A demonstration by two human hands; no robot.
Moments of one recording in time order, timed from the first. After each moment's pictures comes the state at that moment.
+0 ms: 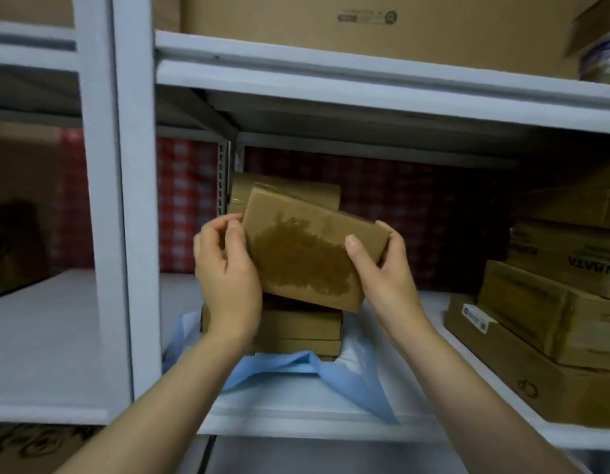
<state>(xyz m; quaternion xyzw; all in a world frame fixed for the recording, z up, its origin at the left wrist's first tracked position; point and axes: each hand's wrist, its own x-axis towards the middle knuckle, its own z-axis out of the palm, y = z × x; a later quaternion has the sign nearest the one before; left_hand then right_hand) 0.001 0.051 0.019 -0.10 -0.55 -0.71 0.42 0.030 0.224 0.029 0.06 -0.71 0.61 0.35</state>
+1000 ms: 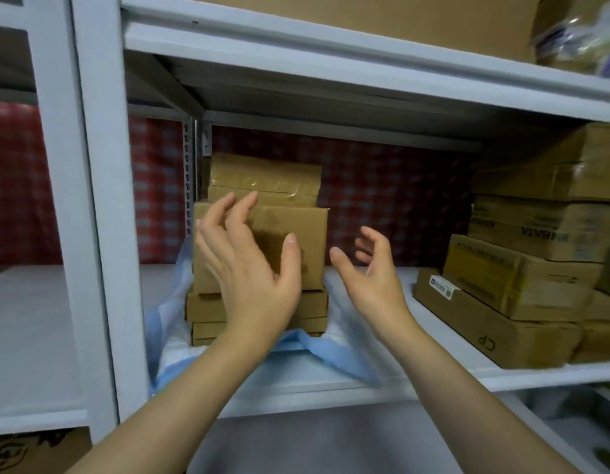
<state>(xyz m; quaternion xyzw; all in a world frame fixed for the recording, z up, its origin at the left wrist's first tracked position) 0.025 0.065 0.002 -0.20 -0.66 -0.50 0.52 0.037 0.214 0.000 -0.03 -0.77 0.51 0.39</state>
